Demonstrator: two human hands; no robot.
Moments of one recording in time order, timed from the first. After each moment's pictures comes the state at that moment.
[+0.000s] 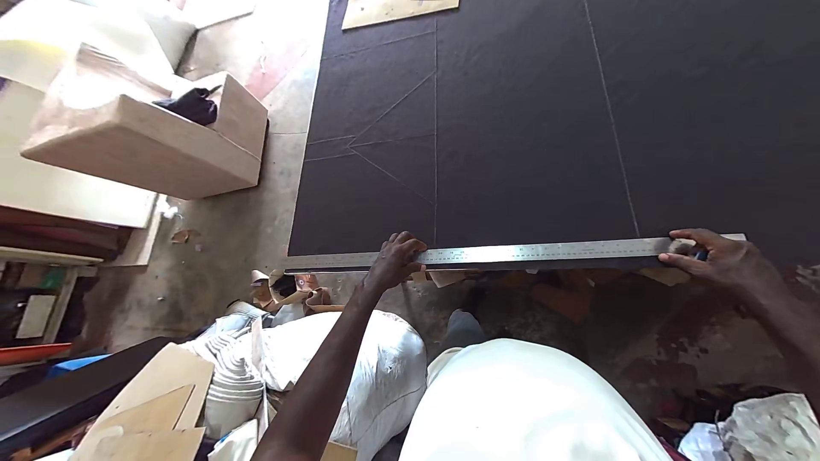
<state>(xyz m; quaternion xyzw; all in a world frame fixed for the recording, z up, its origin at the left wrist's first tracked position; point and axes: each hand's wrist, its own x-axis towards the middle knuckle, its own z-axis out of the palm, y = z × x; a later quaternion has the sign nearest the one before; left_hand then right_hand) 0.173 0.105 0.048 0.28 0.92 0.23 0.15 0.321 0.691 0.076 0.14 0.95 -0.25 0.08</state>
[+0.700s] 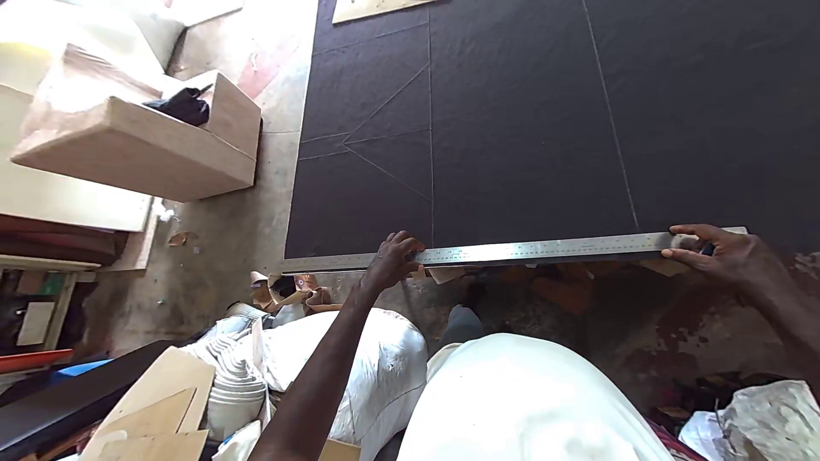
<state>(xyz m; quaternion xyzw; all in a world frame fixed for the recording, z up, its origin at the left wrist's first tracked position) 0.173 0.102 0.042 0.29 0.91 0.25 0.15 0.329 0.696 0.074 0.13 0.95 -0.26 0.07</state>
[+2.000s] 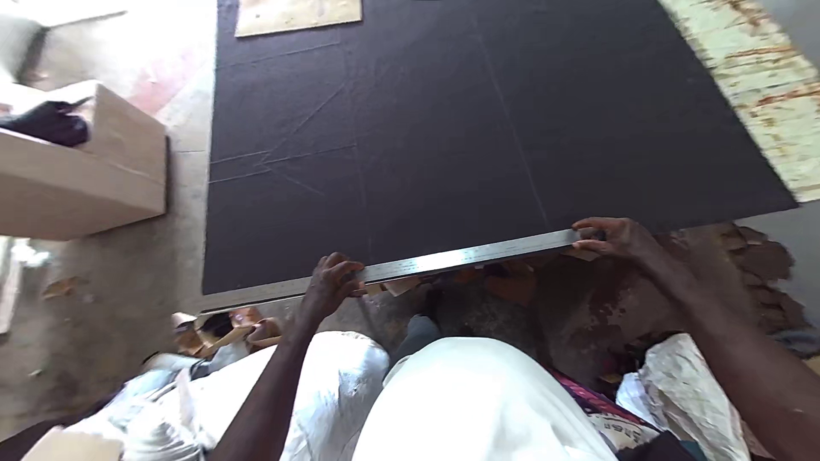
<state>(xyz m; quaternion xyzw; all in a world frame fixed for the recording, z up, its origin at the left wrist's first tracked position) 0.190 0.096 0.041 0.28 0.91 0.28 0.10 0.320 0.744 0.039 0.01 0.96 -0.26 0.07</state>
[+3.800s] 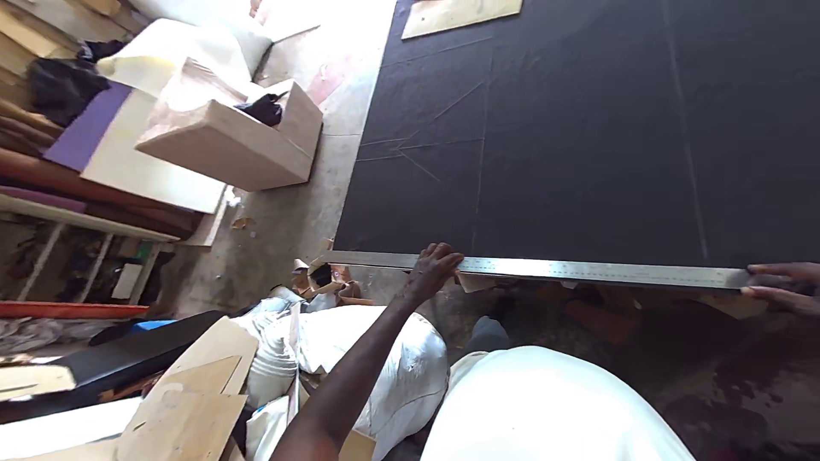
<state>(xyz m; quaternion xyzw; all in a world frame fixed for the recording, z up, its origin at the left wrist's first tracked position) 0.204 0.101 0.032 0.33 0.92 0.21 0.04 0.331 0.705 0.081 0.05 0.95 -0.31 0.07</state>
